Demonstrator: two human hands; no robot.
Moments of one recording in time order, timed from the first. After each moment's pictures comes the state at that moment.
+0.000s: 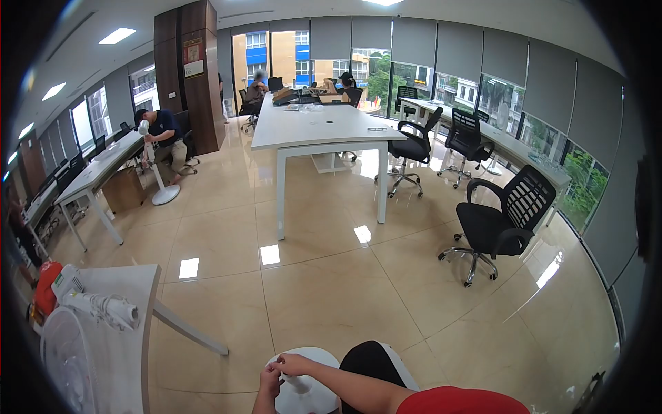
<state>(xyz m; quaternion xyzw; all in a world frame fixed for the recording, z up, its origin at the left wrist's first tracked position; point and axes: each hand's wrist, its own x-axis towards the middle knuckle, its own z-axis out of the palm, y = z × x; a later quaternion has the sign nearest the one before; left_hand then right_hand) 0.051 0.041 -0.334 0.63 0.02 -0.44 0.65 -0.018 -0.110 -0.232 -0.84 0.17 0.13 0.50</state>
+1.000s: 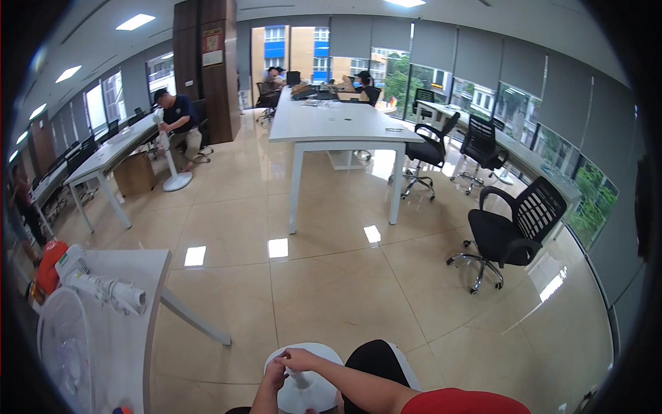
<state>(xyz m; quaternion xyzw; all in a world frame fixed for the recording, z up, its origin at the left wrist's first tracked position) 0.056 0.038 -0.344 0.57 -0.03 -0.50 0.66 -0.017 -0.109 -0.228 -0.85 0.15 0.13 0.49</state>
